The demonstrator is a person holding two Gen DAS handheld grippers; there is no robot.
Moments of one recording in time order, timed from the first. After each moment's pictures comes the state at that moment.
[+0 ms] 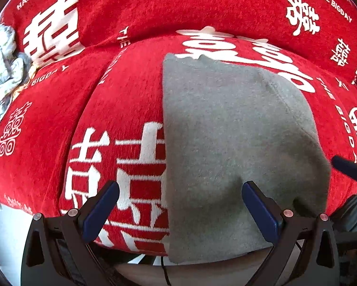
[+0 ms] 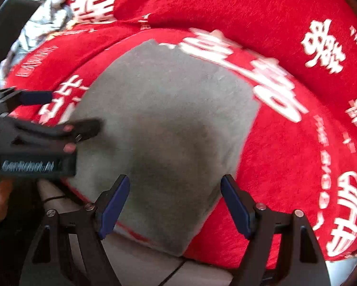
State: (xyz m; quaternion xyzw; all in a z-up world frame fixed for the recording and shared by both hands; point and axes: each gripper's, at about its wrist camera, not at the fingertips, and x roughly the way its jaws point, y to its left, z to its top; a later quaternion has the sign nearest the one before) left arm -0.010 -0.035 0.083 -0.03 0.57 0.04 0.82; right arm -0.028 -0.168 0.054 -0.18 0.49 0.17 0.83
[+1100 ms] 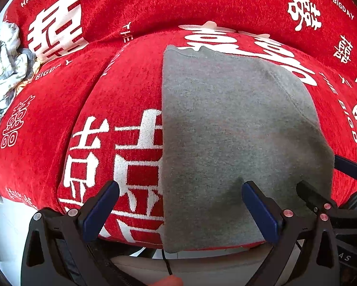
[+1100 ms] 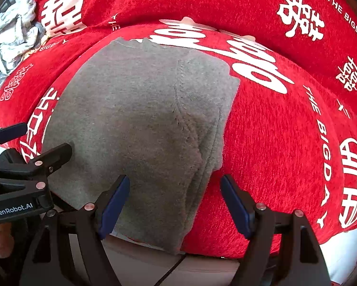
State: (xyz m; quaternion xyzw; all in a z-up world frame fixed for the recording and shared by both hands) left arm -0.022 -0.040 0.076 -0.02 0.57 0.05 0.82; right arm -0.017 -0.194 0.037 -0.11 0.53 0.14 0.83
